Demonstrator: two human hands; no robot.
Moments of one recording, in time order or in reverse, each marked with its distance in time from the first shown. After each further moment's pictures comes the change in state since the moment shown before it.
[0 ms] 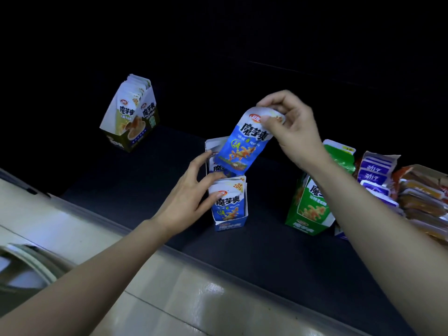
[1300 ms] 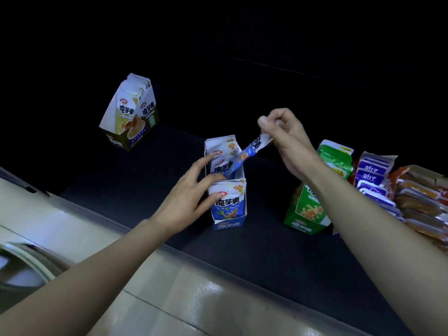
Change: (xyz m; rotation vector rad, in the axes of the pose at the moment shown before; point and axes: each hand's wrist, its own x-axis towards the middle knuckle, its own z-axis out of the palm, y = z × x) left_hand 0.000 0.000 0.000 -0.027 -0.007 0.033; right_hand -0.008 0.022 0.000 0.222 0.021 0.304
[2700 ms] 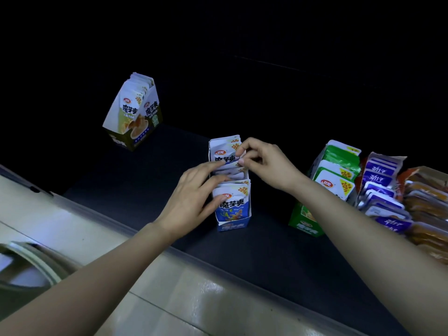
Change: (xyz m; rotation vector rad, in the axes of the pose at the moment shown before) left_hand -0.001 0.005 -0.001 0.183 0.058 0.046; right_hand -0.005 0.043 0.014 -0.655 -0.278 -0.120
